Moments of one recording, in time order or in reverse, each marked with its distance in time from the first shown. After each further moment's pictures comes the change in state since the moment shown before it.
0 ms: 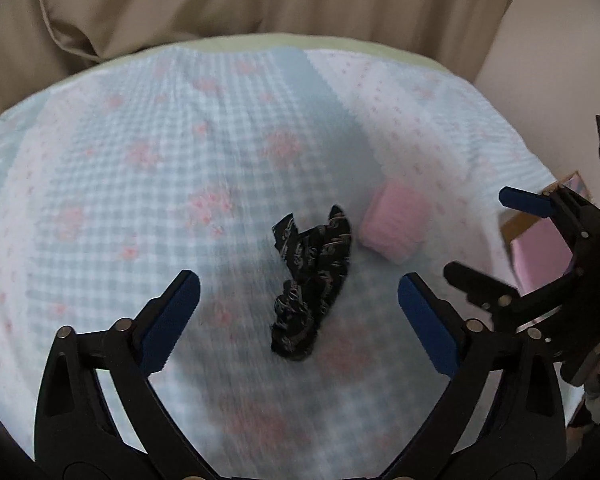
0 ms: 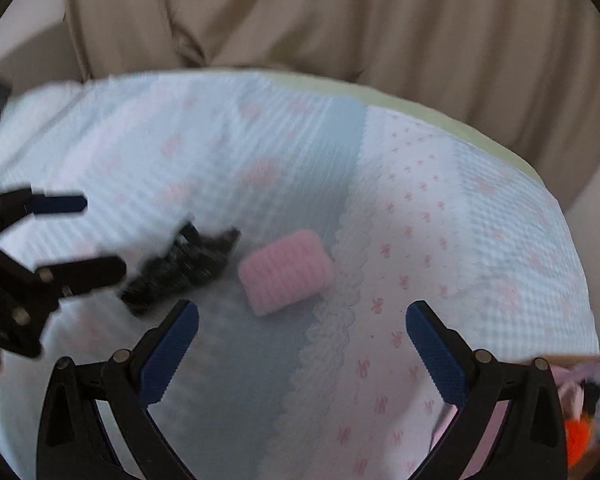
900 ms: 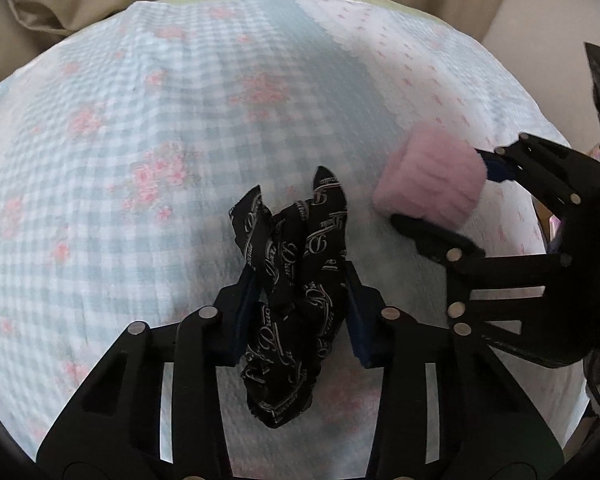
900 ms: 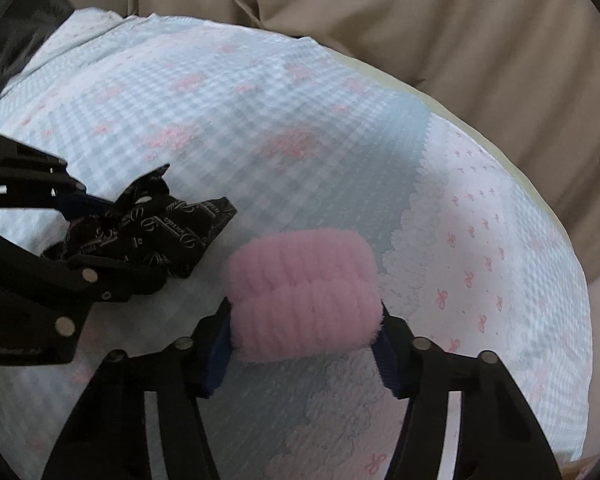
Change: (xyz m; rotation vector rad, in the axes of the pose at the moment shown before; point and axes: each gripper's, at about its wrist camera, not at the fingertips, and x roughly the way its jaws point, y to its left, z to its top) left arm 0.090 -0.008 -0.009 0.039 0.129 -0.015; right arm 0.072 0.017 0.005 -0.242 -0.018 0.015
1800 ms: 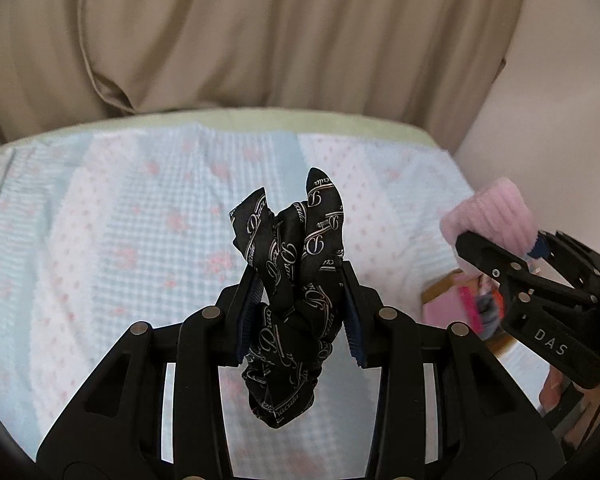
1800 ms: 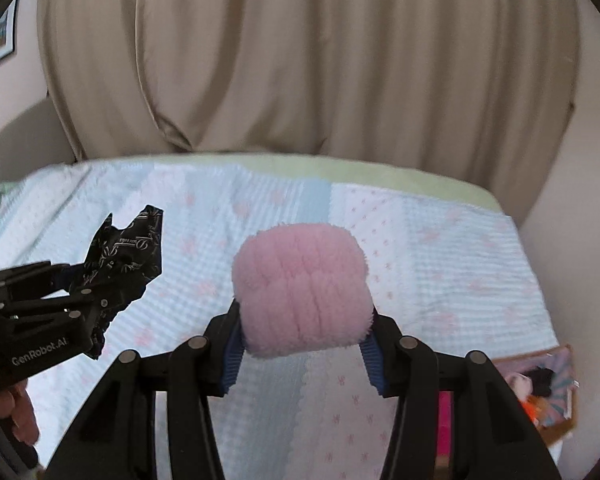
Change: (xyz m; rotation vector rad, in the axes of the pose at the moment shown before) left arm -0.249 -0.041 0.038 -0.132 -0.237 0.038; right arm -0.264 -0.051 0.054 0.433 -0.138 -0.055
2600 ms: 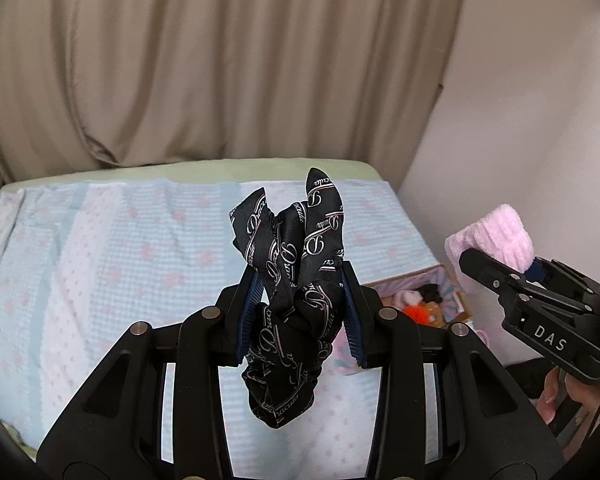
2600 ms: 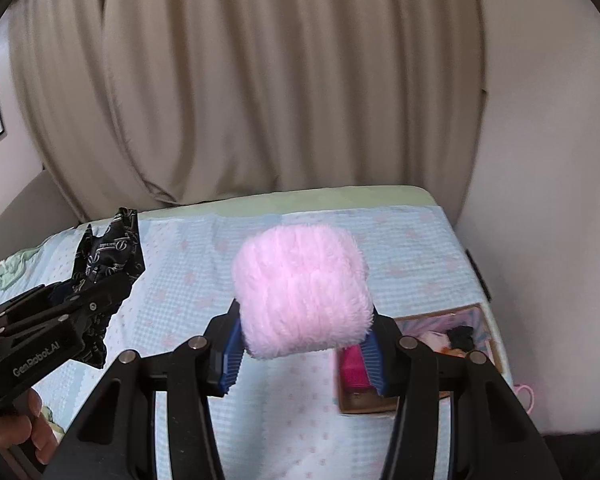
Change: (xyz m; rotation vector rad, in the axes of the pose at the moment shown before) left arm -0.175 -0.179 0.014 0.042 -0.124 -0.002; right arm -0.195 -0.122 -0.004 0.183 -0.052 -0.018
